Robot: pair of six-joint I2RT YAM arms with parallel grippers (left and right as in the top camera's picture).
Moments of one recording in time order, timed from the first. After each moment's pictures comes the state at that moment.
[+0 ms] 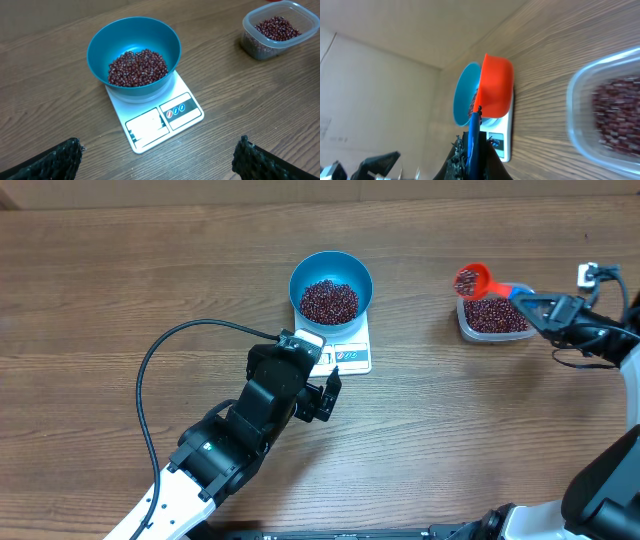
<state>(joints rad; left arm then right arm) -0.70 1.04 0.84 -0.40 -0.22 -0.15 -0.51 1.65 1.20 -0.68 -1.22 -0.01</state>
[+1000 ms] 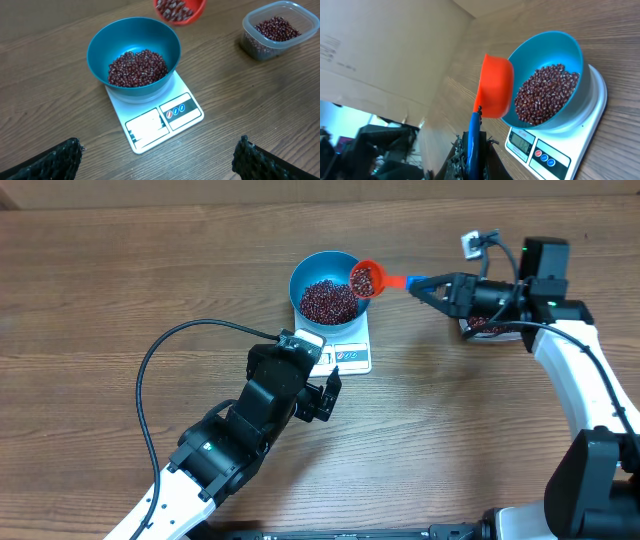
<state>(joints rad) -0.70 1.04 0.84 -0.40 -0.22 -0.15 -0.05 1.65 1.20 -0.34 -1.14 0.19</state>
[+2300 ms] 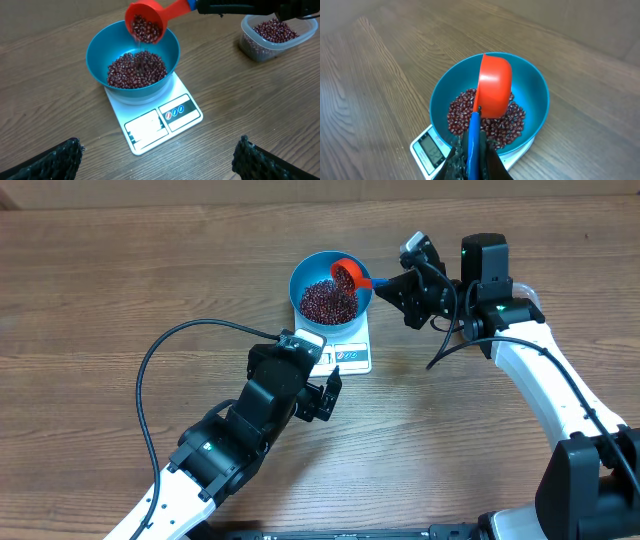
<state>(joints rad) -0.70 1.04 0.84 -0.40 -0.21 -0.15 0.15 1.65 1.20 -0.26 -0.72 -0.34</state>
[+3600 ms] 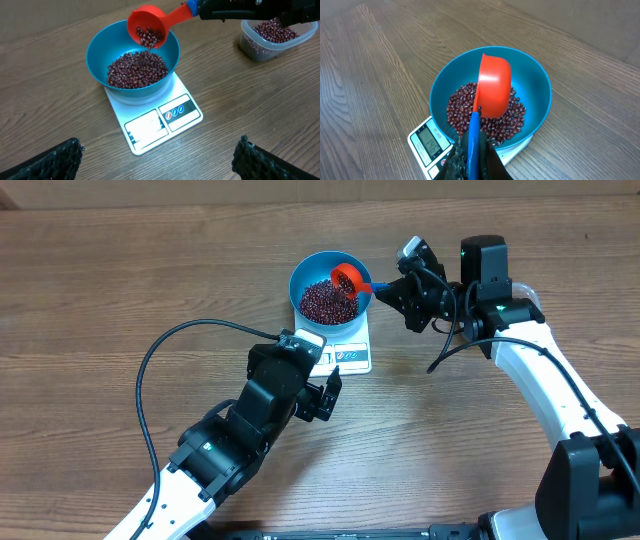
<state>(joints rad) -0.70 1.04 0.84 -0.40 -0.21 -0.15 0.15 1.65 1.20 -0.30 -0.72 -0.40</state>
